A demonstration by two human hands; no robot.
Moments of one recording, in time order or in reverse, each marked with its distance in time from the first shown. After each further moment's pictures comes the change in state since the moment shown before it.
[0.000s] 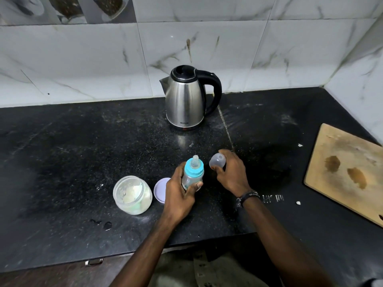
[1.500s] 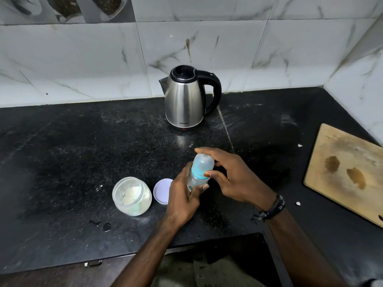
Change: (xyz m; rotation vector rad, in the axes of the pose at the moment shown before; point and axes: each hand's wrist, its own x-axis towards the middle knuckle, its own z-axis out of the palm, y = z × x) left_hand -0.004 0.029 -0.001 0.048 -0.039 0.104; right_hand -0.037 -0.078 -0.083 0.278 -0.329 -0.430
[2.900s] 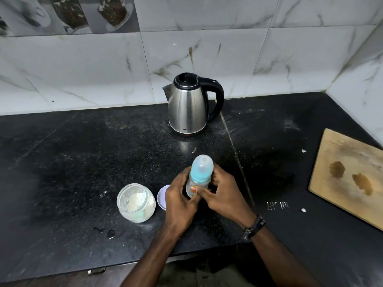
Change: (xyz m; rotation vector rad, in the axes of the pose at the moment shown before) left_hand -0.003 0.005 -0.009 -0.004 0.134 0.034; right_hand -0.005 0.009 0.055 0.217 0.212 0.220
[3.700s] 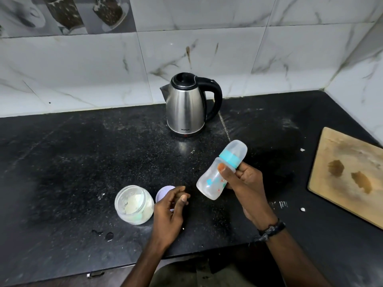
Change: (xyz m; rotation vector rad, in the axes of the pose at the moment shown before) left_hand -0.027 -0.050 -0.019 -0.043 -0.010 -0.261; right_hand -0.005 -0.008 -0.033 0.535 0.239 0.219
